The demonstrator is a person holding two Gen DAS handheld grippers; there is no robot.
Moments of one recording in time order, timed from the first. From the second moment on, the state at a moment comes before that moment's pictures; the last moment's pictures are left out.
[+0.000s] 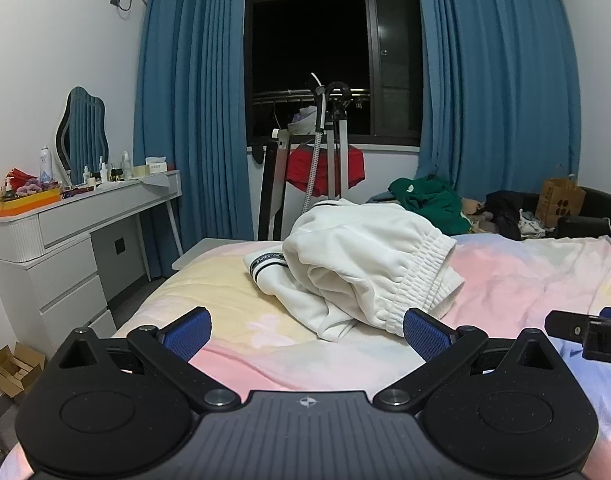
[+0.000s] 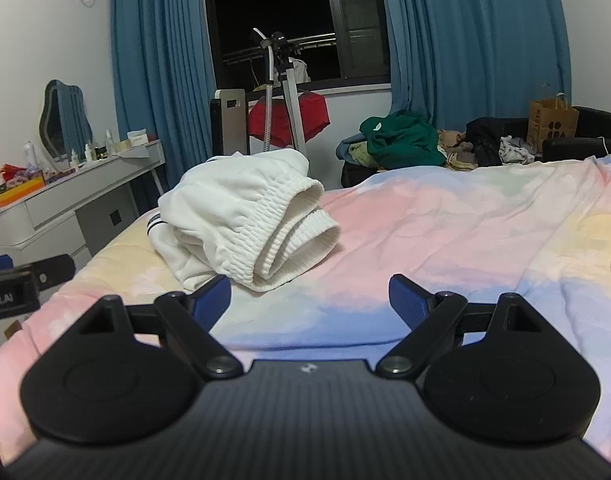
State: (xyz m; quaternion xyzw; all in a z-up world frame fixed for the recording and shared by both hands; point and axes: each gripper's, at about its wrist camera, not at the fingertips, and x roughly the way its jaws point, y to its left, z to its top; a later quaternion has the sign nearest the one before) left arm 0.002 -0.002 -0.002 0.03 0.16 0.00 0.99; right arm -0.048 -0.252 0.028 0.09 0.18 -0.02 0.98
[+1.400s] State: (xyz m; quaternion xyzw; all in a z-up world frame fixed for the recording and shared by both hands) left arm -0.002 0.010 -0.011 -0.03 0.16 -0.05 0.99; right arm -0.046 -0.253 0.027 0.08 0.18 -0.03 0.98
